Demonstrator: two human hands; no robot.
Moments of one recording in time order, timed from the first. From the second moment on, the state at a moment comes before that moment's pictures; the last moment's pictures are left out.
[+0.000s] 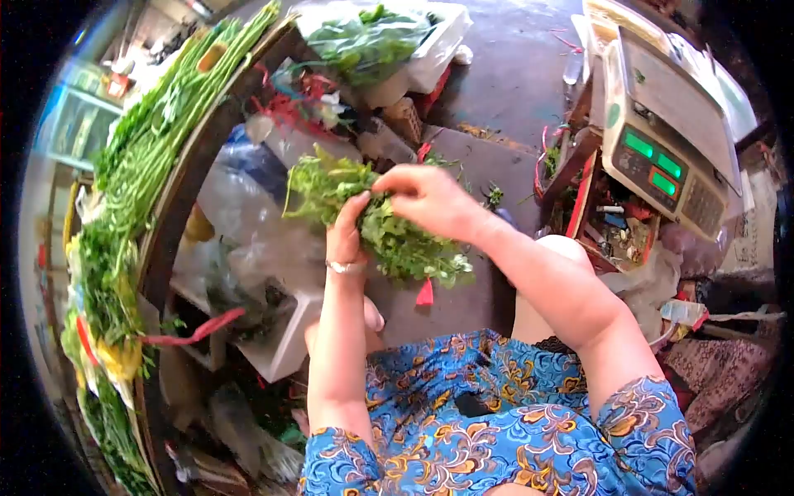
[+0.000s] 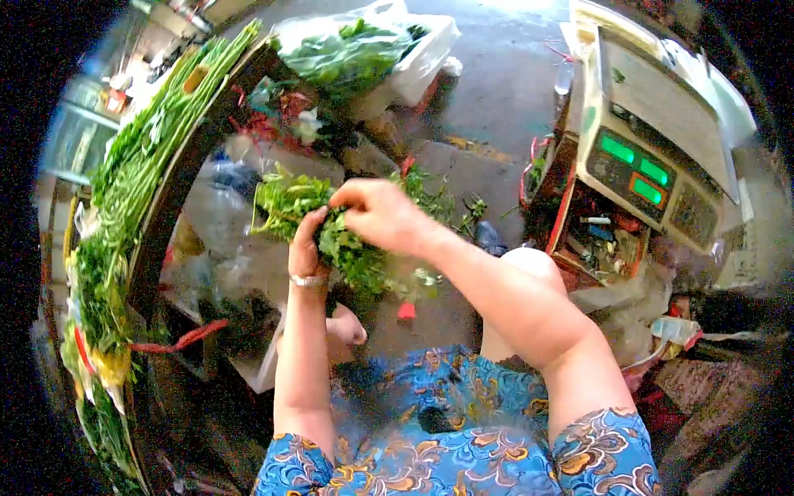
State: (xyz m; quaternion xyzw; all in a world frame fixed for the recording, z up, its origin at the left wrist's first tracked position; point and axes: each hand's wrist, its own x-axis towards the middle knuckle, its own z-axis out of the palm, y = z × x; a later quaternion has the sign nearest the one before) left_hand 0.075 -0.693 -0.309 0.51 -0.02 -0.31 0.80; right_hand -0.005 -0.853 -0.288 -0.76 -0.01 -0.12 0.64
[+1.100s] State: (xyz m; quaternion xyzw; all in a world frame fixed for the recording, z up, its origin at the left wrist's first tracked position) left_hand 0.099 -0.612 -0.299 0.58 0.10 -0.19 0.78; right_hand 0.024 -0.909 -0.287 -0.56 0.15 -0.32 0.75
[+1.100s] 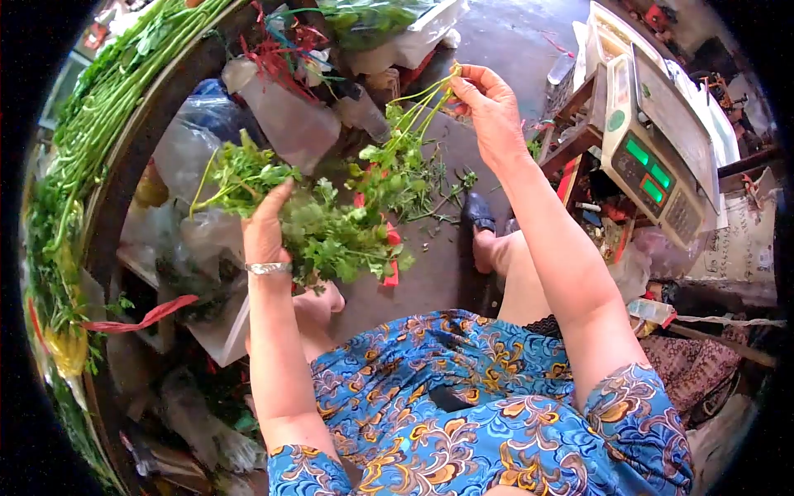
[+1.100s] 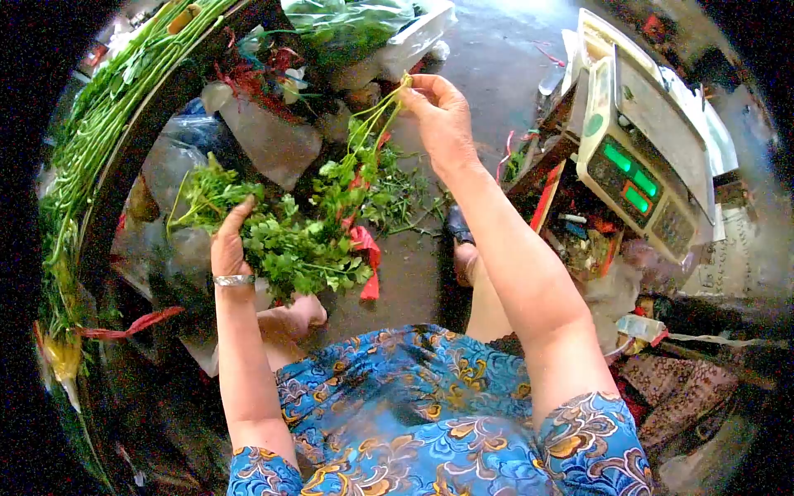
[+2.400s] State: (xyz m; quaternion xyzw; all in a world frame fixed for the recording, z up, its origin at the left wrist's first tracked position) left_hand 0.073 -0.655 -0.327 0.56 -0.06 -0.32 0.76; right_hand 0.021 -0.846 -0.302 -0.83 -0.07 -0.09 0.55
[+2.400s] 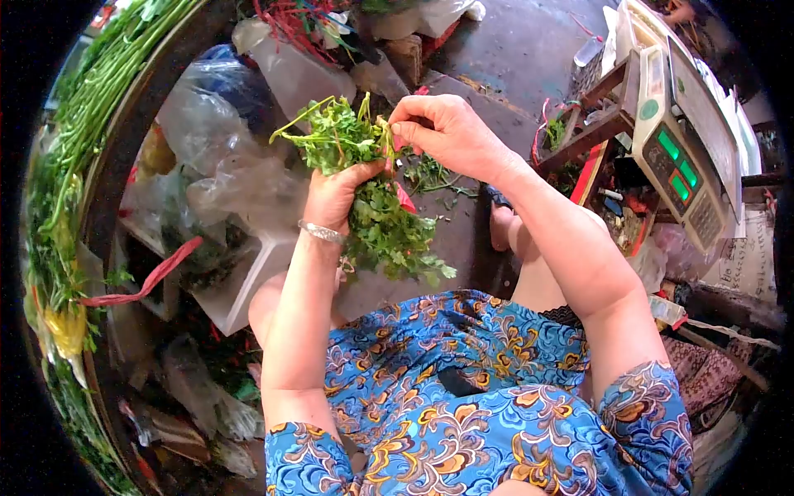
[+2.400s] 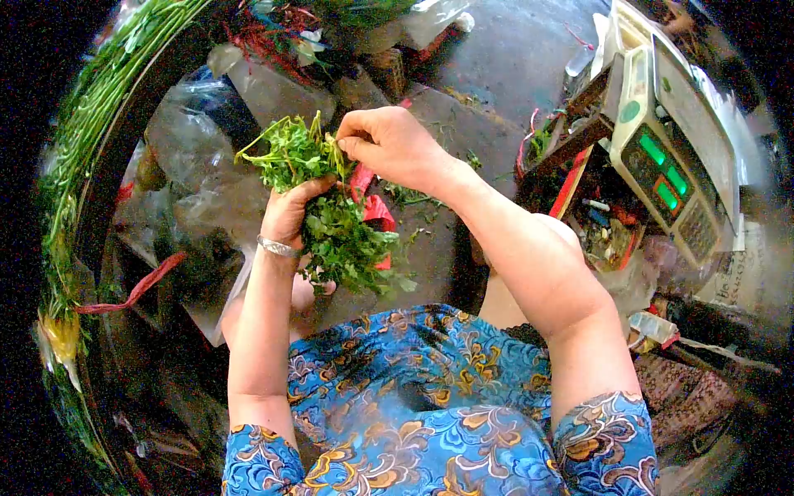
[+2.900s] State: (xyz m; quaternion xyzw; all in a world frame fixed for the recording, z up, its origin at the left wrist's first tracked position) left_hand 0.069 -0.656 -0.312 0.56 -0.04 -0.37 0.74; right_hand 0.021 -0.844 -0.298 -0.71 0.02 0.04 0.70
